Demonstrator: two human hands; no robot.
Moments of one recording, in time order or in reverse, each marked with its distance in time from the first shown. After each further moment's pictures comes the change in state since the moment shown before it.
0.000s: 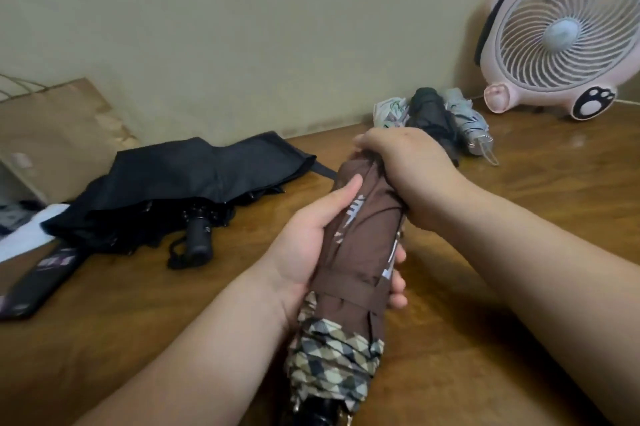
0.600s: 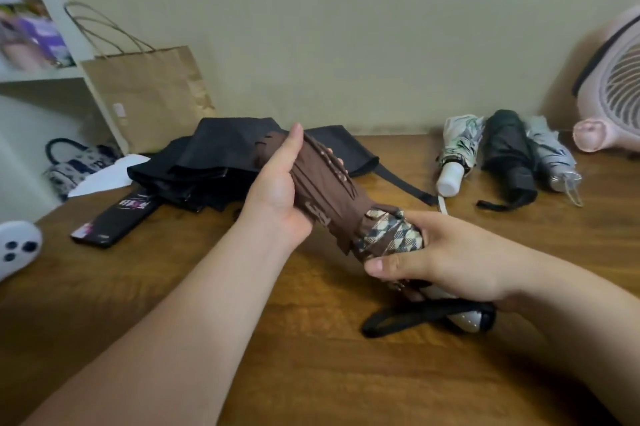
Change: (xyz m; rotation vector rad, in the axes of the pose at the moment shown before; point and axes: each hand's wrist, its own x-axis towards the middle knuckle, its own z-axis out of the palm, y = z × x) left_hand -0.028 0.045 -0.072 -0.377 0.657 0.571; right_hand -0.038 0.008 0.019 -0.258 -0.774 0.143
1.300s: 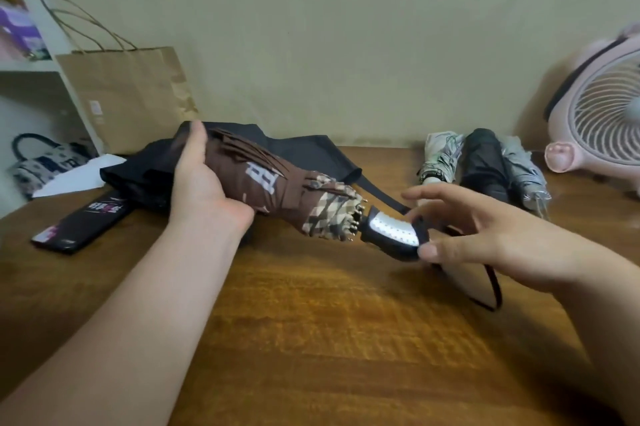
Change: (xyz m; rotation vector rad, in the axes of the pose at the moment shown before) left_hand 0.008 0.033 -0.016 -0.279 0.213 0.176; right_hand -0.025 0.010 -0.066 -0.157 0.160 -0.022
